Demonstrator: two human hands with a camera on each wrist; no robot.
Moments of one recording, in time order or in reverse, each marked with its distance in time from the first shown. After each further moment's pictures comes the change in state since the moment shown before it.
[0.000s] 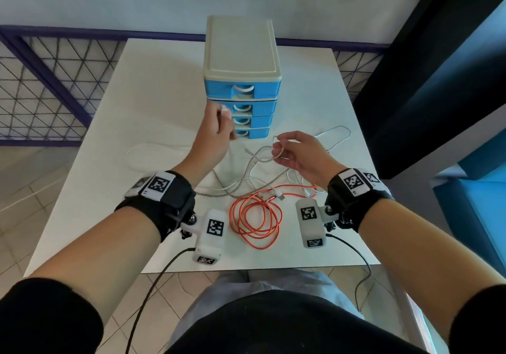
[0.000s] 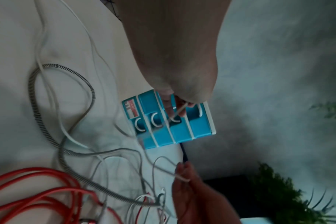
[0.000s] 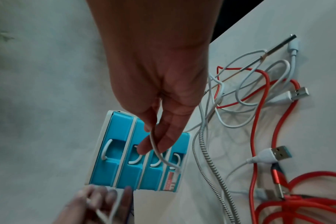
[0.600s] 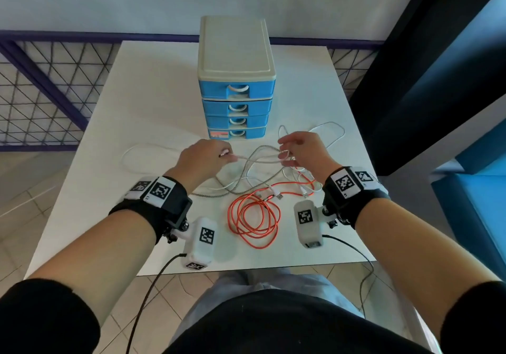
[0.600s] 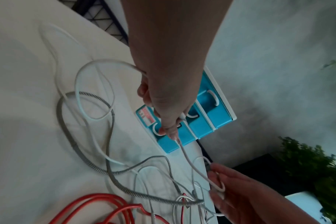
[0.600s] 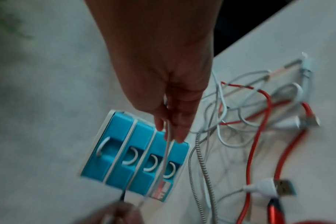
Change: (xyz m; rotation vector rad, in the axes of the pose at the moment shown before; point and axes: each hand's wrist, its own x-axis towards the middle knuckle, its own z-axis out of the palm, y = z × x) left_hand -0.009 -0.020 -0.014 0.888 -0.334 -0.076; right_hand -0.001 -0.004 -0.005 -0.428 0.178 -0.064
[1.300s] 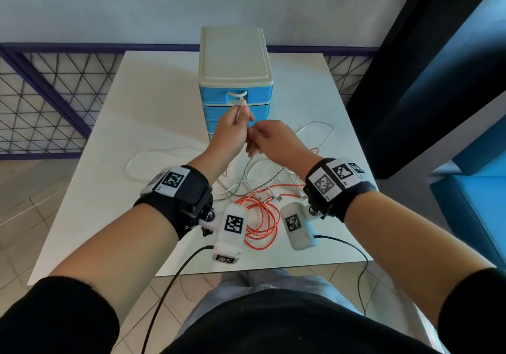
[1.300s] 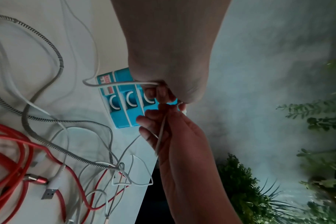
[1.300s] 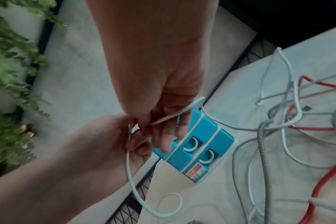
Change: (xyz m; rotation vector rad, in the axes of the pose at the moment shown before) left_hand 0.010 0.074 -0.023 -0.867 0.254 -0.049; right_hand -0.020 -0.045 0.036 -0.398 -0.215 -0.423
